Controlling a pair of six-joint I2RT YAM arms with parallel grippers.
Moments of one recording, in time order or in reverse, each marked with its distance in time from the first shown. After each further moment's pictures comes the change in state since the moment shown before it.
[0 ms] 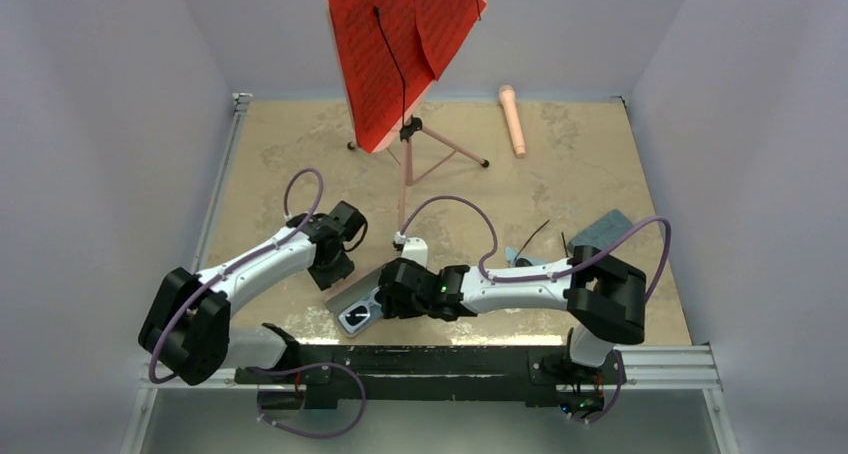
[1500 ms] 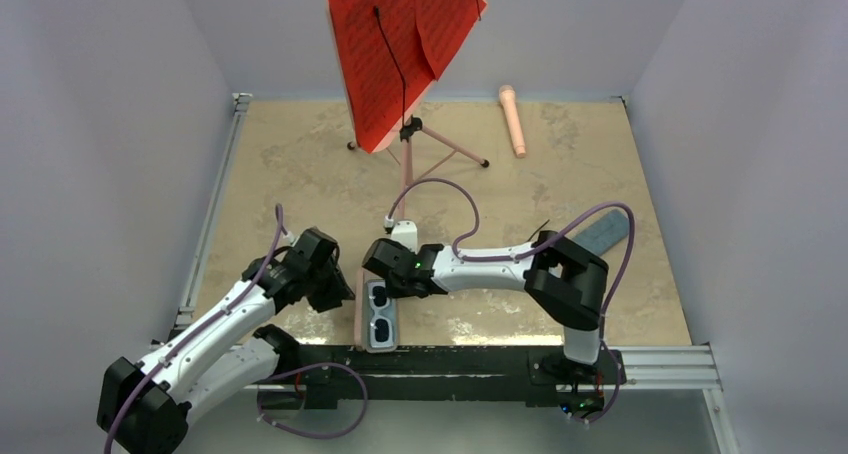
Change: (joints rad) left arm 0.004 -0.476 -0.219 0.059 0.305 0.178; right arm -0.082 0.199 0.204 -0.153 0.066 -0.043
